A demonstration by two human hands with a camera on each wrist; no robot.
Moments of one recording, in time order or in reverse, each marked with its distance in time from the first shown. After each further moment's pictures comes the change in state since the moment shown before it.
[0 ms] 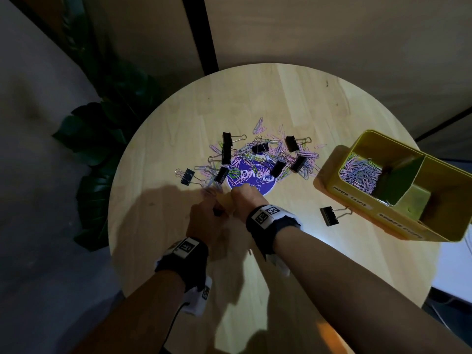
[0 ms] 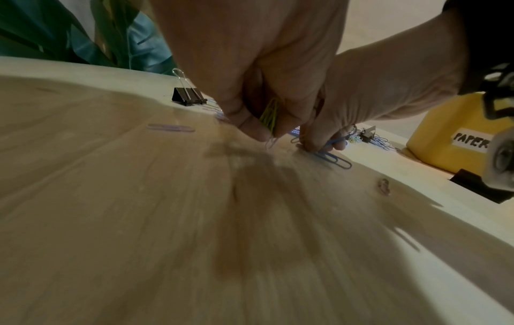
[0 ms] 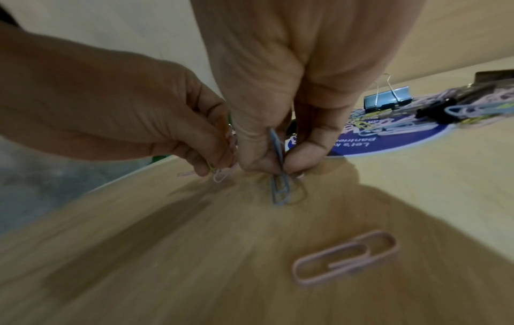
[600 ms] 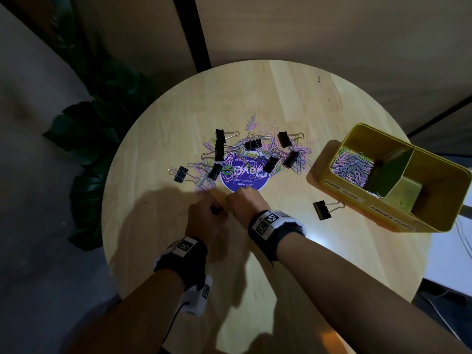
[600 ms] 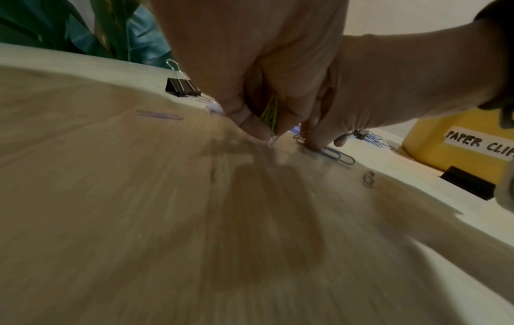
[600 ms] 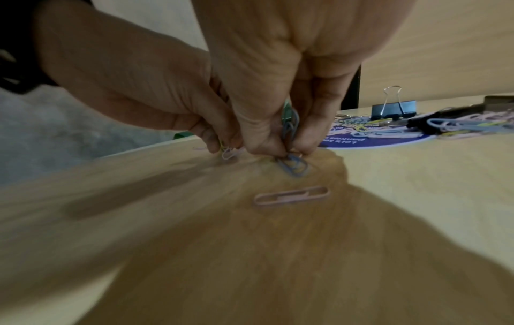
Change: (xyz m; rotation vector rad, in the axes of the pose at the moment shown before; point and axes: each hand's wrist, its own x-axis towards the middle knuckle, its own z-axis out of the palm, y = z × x) left_hand -0.008 0.013 0.006 0.019 0.029 0.001; right_hand -0.014 0.014 0.011 -0.272 0.073 -0.156
